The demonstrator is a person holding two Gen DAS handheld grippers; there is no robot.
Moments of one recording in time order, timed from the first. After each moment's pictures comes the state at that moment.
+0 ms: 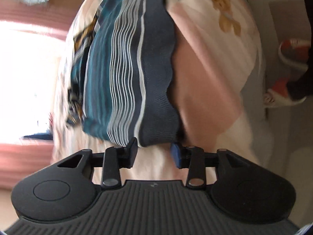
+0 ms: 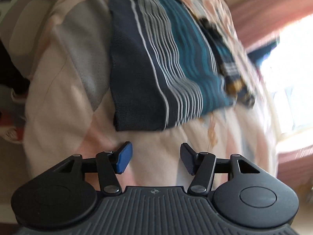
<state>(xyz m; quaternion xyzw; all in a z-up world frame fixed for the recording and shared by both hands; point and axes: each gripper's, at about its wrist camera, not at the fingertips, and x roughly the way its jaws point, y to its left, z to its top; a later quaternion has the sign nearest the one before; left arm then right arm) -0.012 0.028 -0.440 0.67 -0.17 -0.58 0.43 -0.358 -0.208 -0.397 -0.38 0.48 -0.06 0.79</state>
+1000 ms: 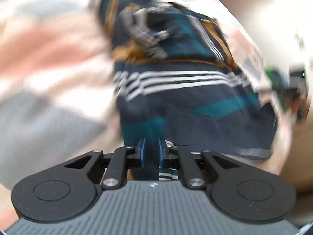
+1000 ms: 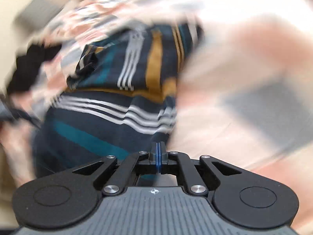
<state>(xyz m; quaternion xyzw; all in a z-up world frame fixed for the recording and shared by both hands) 0.251 -0.203 -0.373 0.15 0.56 -0.61 0.54 -0.227 -0.517 -0.341 0.40 0.44 -0.18 0.79</state>
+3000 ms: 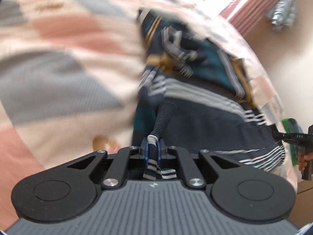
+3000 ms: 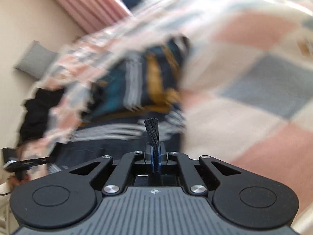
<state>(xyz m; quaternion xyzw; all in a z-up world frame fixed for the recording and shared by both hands) 0.211 -0.159 -0.377 0.07 0.52 -0.53 0.67 -0.247 -0.487 -0.343 0.41 0.34 -0.25 0.81</state>
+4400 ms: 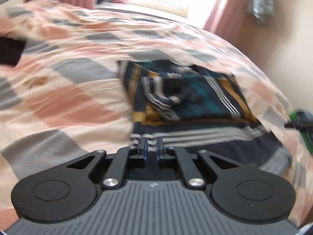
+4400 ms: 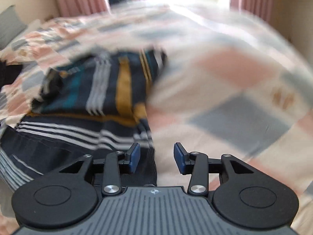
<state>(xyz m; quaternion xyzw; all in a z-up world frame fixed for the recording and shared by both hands) 0.195 -0.195 -0.320 0.16 0.38 -0.58 0.70 -0.210 -0.445 -0.293 0.19 0.37 -0.35 0.84</state>
